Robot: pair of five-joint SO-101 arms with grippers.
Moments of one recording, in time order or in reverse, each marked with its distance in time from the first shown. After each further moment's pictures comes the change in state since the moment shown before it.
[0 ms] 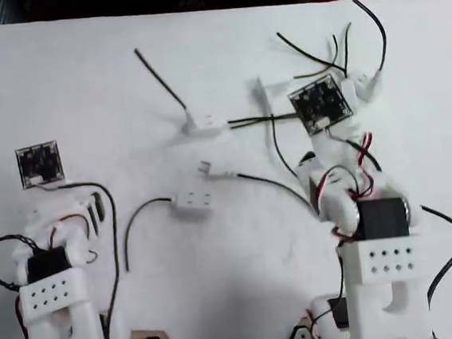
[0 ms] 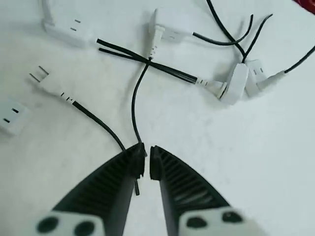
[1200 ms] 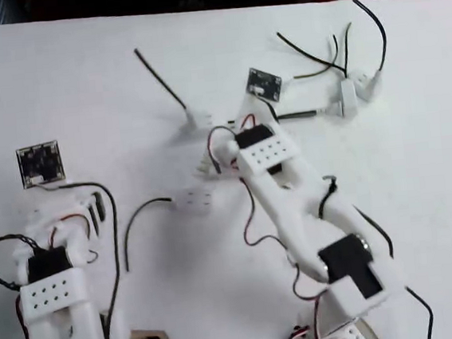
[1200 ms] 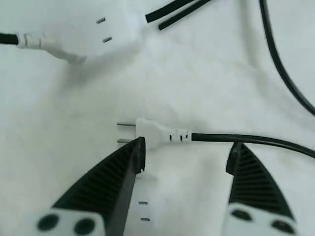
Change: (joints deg) left arm 0.4 0.0 0.0 0.0 0.0; right arm -20.9 58.4 -20.9 -17.9 -65.5
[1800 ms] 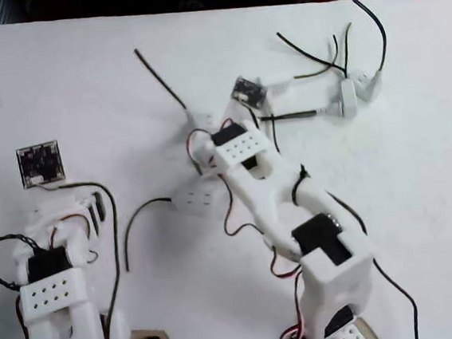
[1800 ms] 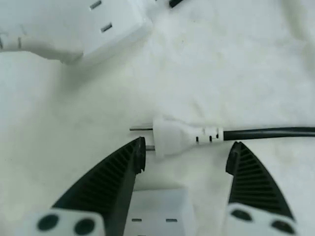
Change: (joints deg) left arm 0.0 0.0 0.0 0.0 0.0; right arm -4.0 12.0 -8.1 0.0 -9.0
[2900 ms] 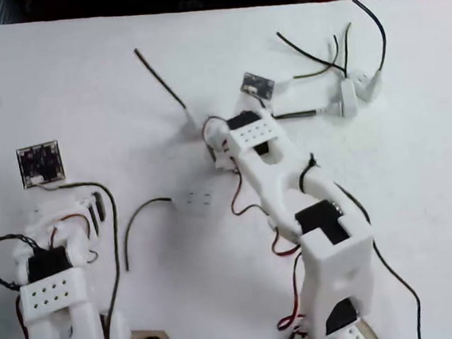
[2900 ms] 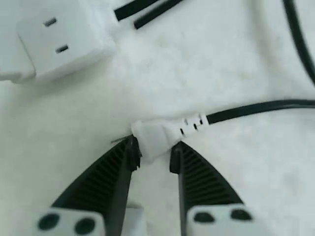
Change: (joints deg) left arm 0.0 0.0 0.0 0.0 0.0; right arm 8.6 6.5 -5.9 6.7 13.8
